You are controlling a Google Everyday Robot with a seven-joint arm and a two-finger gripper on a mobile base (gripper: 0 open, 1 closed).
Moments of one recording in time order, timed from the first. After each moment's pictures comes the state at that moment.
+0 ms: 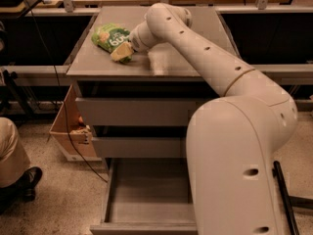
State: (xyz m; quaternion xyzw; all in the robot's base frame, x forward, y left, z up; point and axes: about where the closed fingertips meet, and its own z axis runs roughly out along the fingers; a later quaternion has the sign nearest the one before) arm 0.864 0.096 0.839 -0.39 0.80 0.15 0.43
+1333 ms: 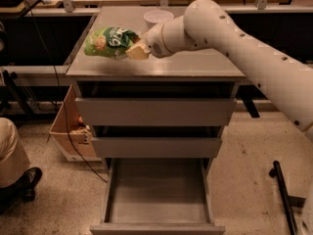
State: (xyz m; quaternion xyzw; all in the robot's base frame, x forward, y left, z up) arm 0.728 0.060 0.908 -0.47 0.72 0.19 0.48
